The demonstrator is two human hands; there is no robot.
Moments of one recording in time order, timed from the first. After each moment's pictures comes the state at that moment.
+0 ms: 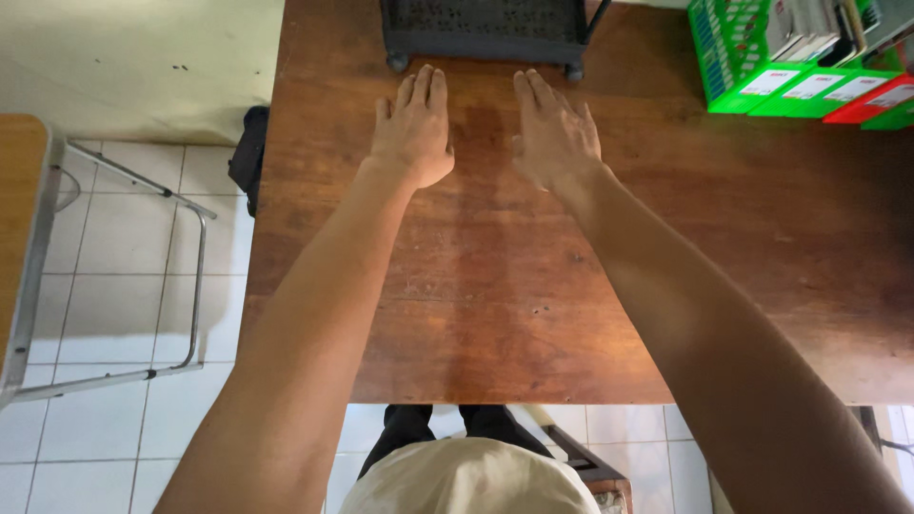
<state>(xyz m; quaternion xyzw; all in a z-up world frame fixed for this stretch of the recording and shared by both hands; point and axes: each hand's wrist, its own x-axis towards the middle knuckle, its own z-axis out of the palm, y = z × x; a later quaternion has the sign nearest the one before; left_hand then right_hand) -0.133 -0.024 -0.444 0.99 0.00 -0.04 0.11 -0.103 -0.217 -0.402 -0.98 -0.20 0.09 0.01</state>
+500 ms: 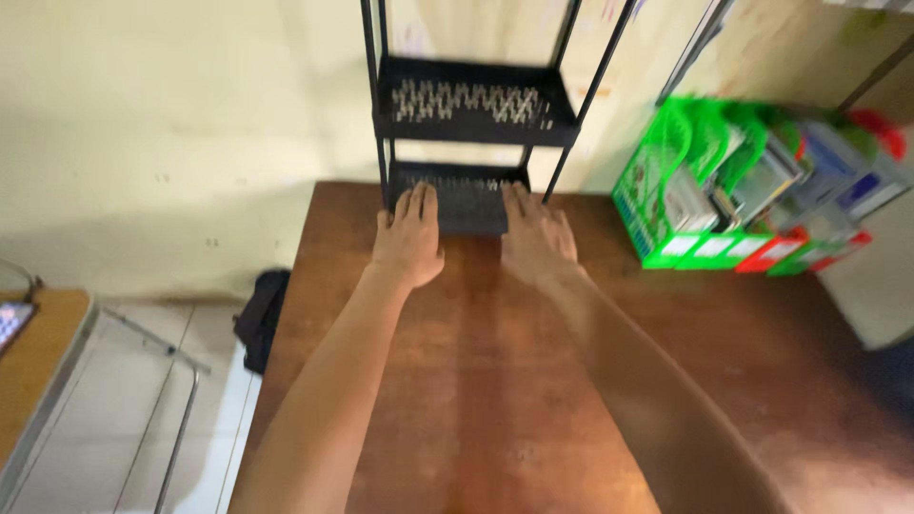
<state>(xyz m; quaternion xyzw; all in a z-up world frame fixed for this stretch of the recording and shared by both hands) -0.091 -0.017 -0.374 0.99 -0.02 0.08 0.11 -0.050 -0.225 -0.354 -0.97 -0.22 -0.06 0.00</state>
